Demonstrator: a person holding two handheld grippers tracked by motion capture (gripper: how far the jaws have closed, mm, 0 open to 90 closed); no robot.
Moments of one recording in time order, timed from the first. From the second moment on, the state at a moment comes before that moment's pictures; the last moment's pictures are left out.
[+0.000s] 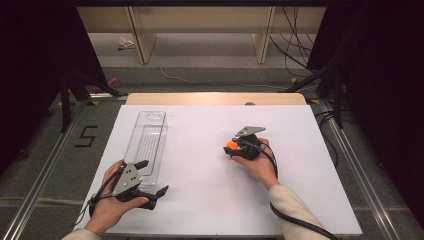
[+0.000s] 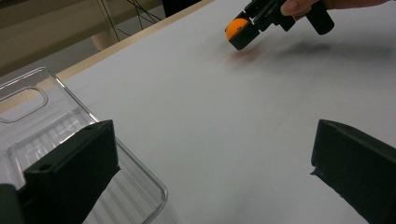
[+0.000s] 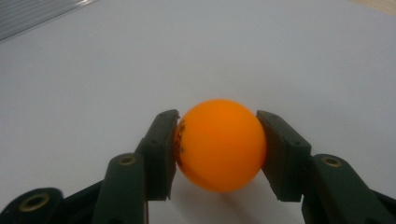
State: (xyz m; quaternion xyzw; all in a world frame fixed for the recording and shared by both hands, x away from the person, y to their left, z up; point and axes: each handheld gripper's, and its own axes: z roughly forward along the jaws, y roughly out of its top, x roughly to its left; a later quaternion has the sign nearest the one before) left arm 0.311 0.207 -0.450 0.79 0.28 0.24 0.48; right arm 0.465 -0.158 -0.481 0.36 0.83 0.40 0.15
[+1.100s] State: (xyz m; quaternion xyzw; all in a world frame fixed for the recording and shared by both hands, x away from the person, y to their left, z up) left arm 0.311 0.207 -0.450 0.79 0.28 0.24 0.48; right arm 0.462 -0.138 -0.458 0.33 0.82 0.43 0.15
